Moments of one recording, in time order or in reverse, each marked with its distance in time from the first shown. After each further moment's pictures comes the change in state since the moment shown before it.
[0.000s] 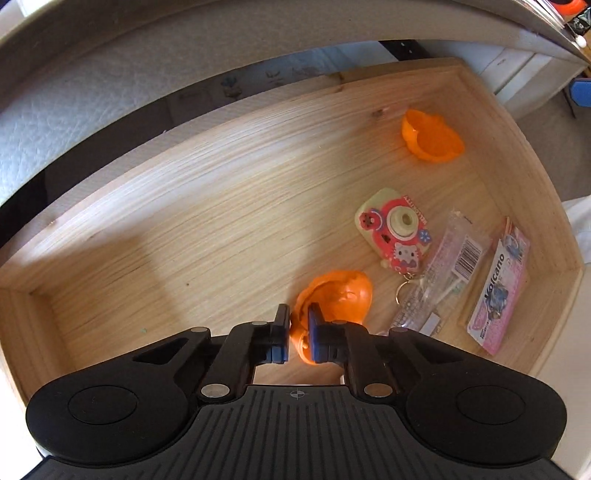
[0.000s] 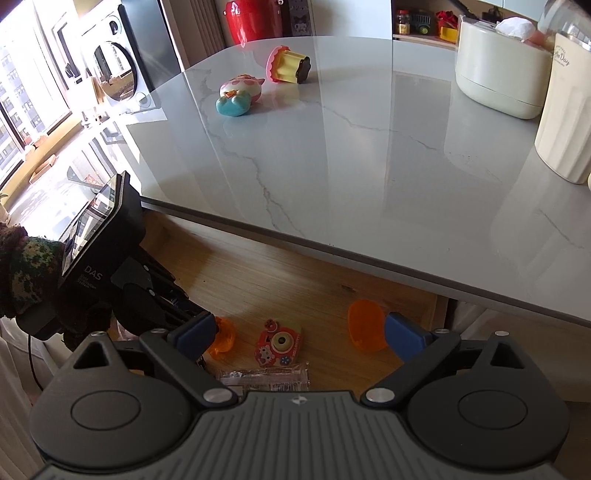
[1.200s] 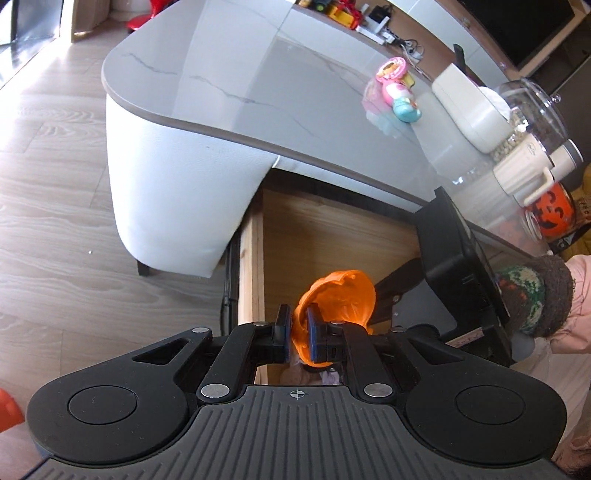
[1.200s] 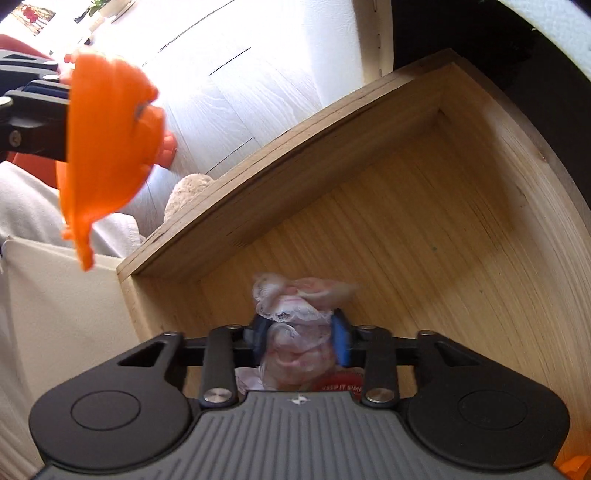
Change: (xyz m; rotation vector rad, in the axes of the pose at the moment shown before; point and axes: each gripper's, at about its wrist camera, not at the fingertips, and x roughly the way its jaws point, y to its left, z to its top) left arm -0.159 0.113 -0.167 -0.521 -0.438 -0.120; right arm 0.196 0.219 0.022 -0.523 0.569 0.334
